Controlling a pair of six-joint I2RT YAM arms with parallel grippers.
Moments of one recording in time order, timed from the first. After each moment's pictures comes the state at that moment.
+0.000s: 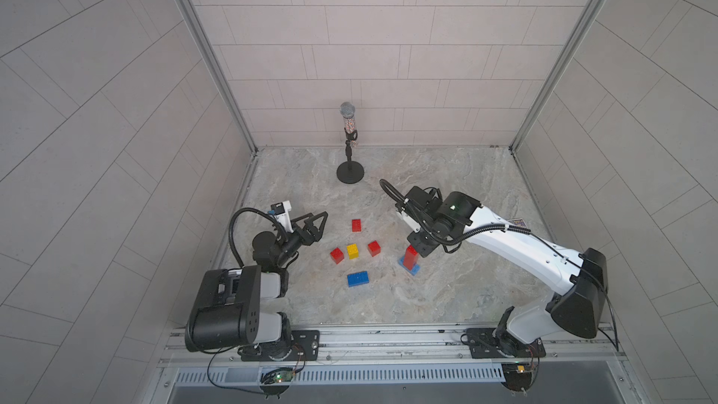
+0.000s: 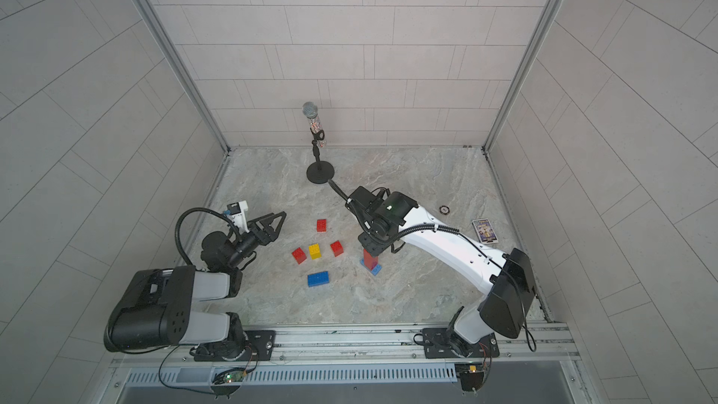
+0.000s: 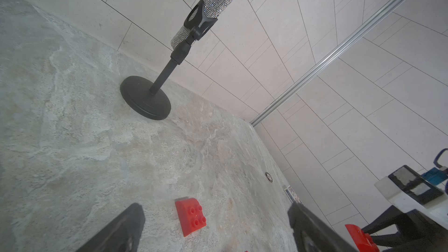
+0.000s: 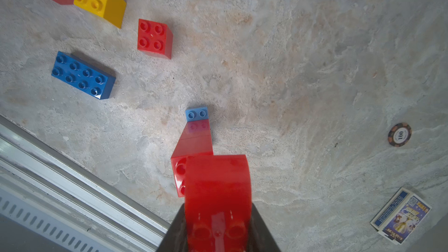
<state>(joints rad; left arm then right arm) 0.12 1.39 0.14 1.22 0.73 -0.71 0.82 1.50 1.42 -1.23 0.12 0.17</state>
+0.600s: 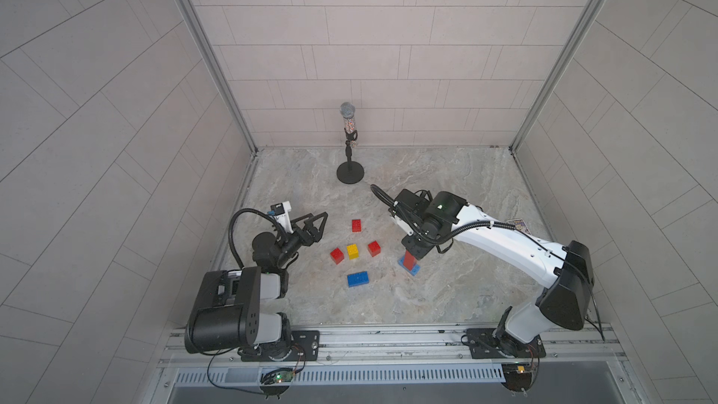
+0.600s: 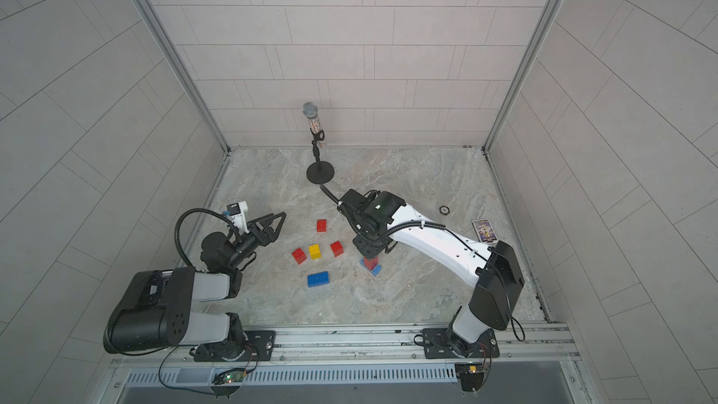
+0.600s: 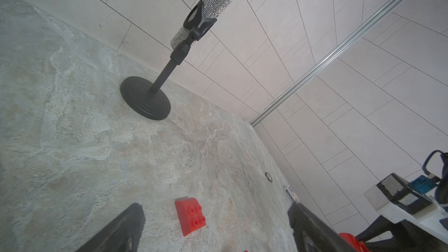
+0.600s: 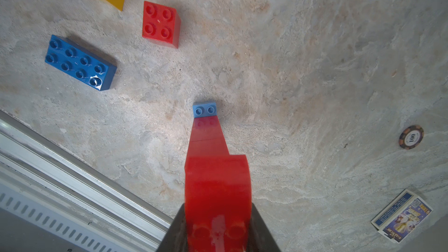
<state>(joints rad) 0.12 1.38 0.13 1.22 0.73 -0.71 0.85 1.59 1.47 -1.27 0.11 0.15</state>
